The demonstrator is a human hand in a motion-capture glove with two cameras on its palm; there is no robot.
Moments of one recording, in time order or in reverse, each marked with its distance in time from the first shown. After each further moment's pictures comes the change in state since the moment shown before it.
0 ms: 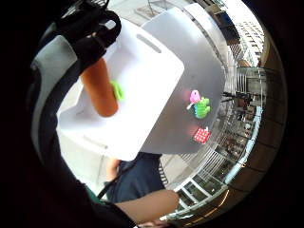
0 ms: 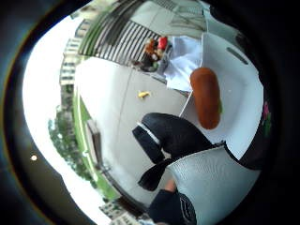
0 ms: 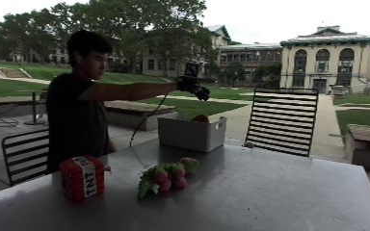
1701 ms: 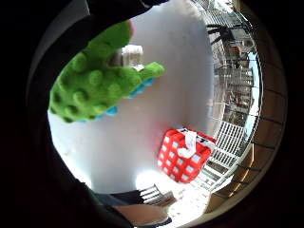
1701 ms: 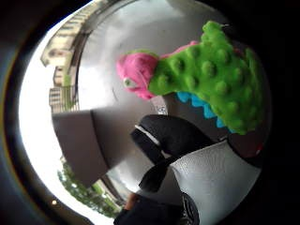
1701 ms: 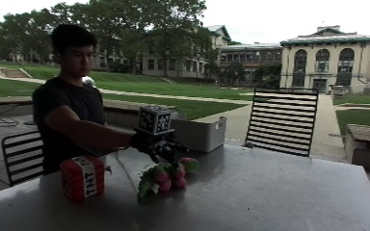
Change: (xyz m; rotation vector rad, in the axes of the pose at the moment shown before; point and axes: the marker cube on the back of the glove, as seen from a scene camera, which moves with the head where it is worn) arm 0.410 0.066 0.201 -0.014 -0.057 0.475
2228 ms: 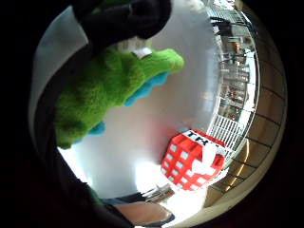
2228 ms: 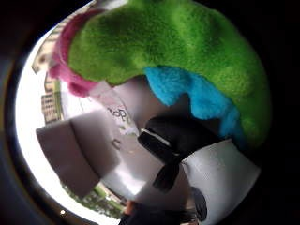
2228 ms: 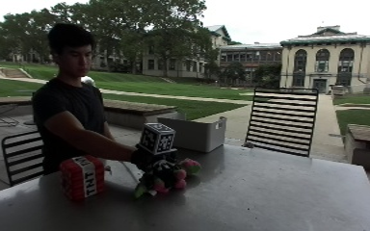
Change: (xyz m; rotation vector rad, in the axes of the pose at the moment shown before) arm 0.014 -0.023 0.060 -0.056 0.071 0.084
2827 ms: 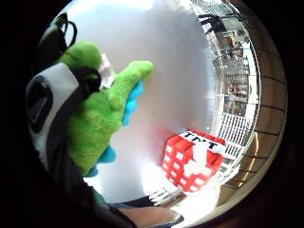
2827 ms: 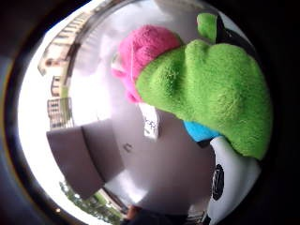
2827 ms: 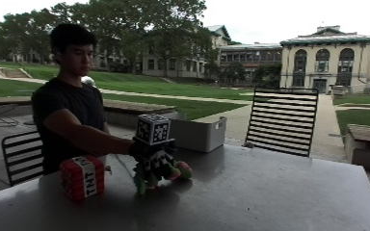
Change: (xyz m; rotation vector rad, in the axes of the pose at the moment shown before) arm 0.011 0.006 -0.031 0.077 -0.076 0.036
